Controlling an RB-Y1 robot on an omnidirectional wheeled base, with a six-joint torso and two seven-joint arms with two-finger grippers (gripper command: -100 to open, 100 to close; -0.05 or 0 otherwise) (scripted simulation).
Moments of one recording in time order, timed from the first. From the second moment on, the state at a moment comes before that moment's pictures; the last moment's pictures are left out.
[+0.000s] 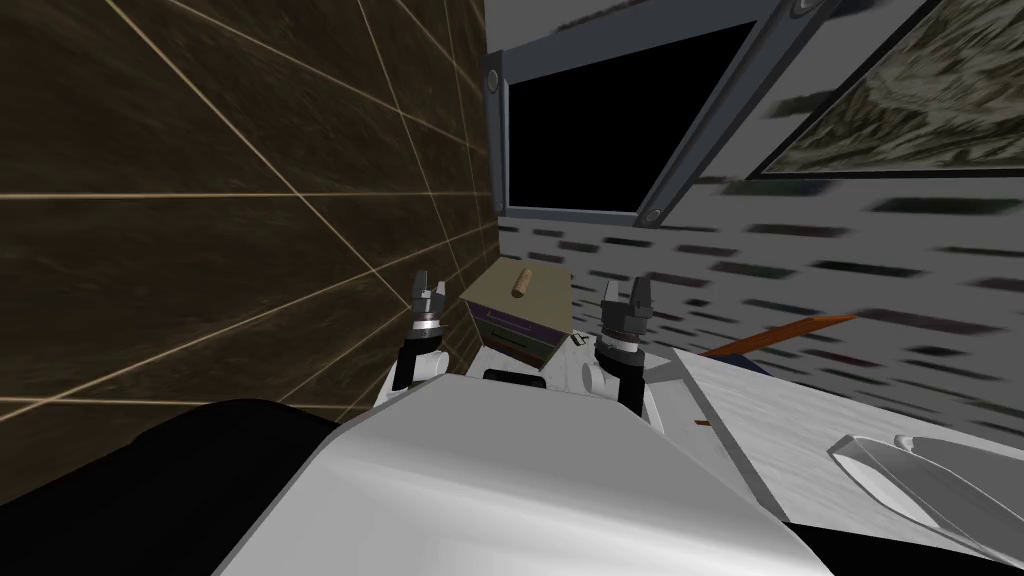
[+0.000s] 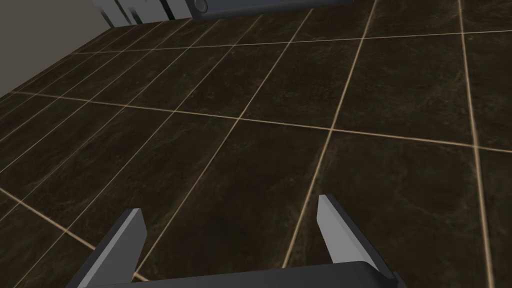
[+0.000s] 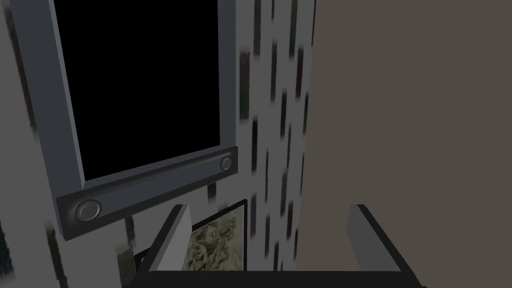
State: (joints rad) left arm 0.53 0.04 0.06 -2.26 0.11 -0.40 -0.04; right arm 0.45 0.01 0.02 -2.26 0.11 -0.60 0.01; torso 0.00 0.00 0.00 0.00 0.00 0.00
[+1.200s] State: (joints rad) left arm 0.52 0.09 0.05 -2.22 0.10 -0.41 -0.05; right arm 0.45 0.01 0.02 -2.26 0.11 -0.60 0.01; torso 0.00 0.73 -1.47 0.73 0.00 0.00
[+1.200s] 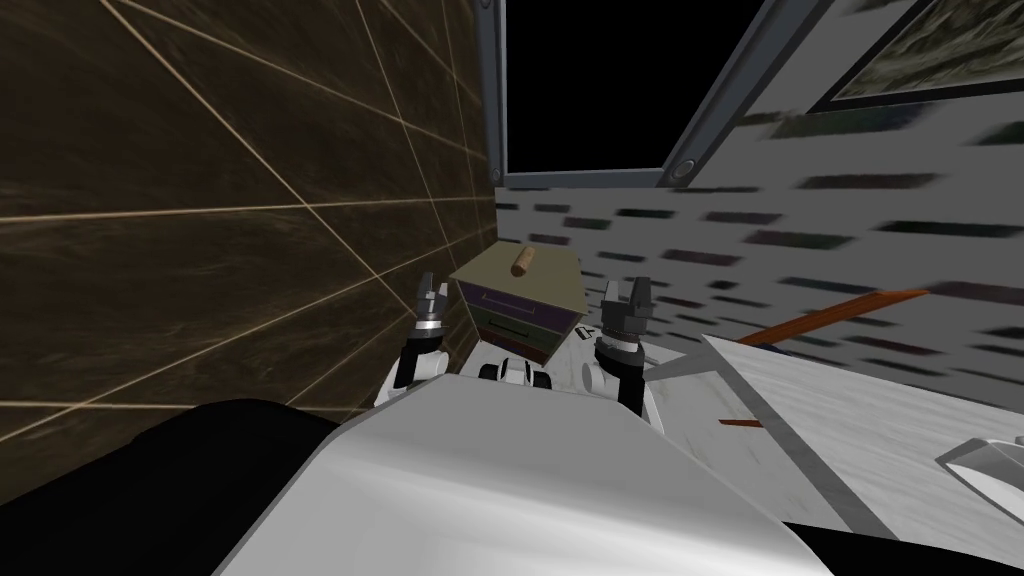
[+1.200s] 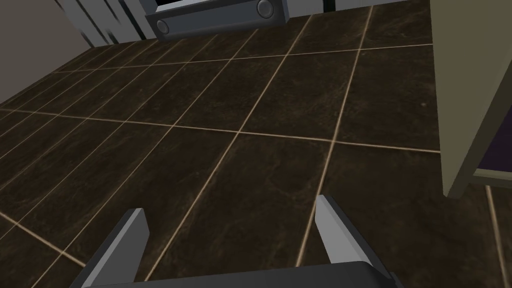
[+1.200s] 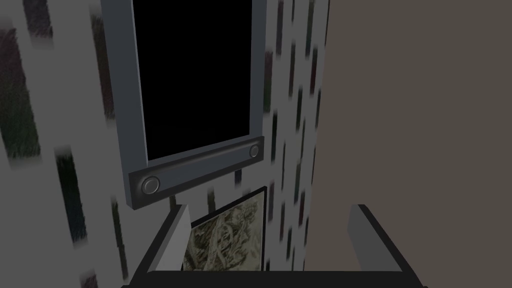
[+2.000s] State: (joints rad) left arm 0.47 0.13 0.02 -2.06 0.06 -0.42 -0.08; right arm 0.45 0.01 0.02 -2.26 0.11 -0.60 0.01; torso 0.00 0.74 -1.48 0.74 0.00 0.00
